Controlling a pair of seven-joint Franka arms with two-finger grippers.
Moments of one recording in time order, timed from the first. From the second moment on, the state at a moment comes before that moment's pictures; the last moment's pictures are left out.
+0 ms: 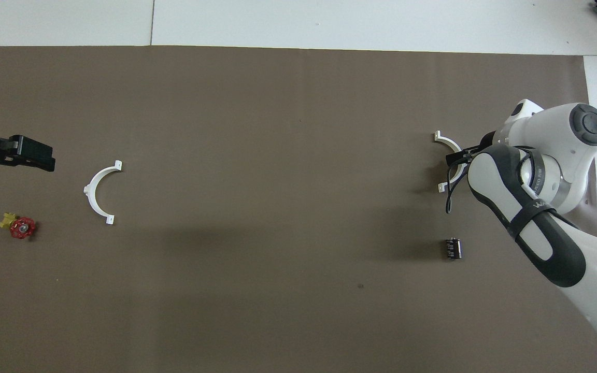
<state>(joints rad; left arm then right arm) -0.03 0.04 -0.01 -1.59 0.01 1.59 0.02 0.09 0.42 -0.14 -1.91 0.22 2.40 -0.43</state>
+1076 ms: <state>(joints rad) -0.03 0.04 -0.01 -1.59 0.01 1.59 0.02 0.16 0.40 -0.14 -1.77 0.23 2.26 -0.27</state>
